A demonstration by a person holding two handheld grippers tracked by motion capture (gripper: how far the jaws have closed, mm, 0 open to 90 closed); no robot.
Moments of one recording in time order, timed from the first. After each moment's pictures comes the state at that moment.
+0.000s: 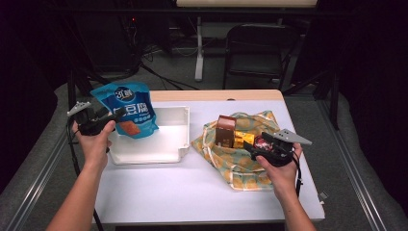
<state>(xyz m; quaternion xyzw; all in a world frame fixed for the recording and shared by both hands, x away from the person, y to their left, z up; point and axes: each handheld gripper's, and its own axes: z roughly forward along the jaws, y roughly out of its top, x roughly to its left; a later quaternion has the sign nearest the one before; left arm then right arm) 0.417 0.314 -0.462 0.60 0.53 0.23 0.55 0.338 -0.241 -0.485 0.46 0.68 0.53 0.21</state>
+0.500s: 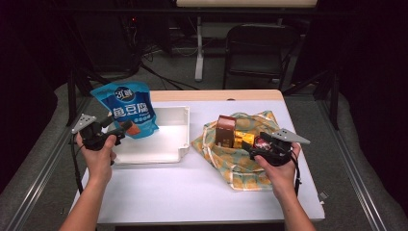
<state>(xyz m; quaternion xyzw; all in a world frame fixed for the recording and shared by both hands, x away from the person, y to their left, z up) 0.375 0.286 -0.472 0.62 0.49 0.24 0.57 0.339 -0.238 -0.484 0.45 0.68 0.53 0.21</state>
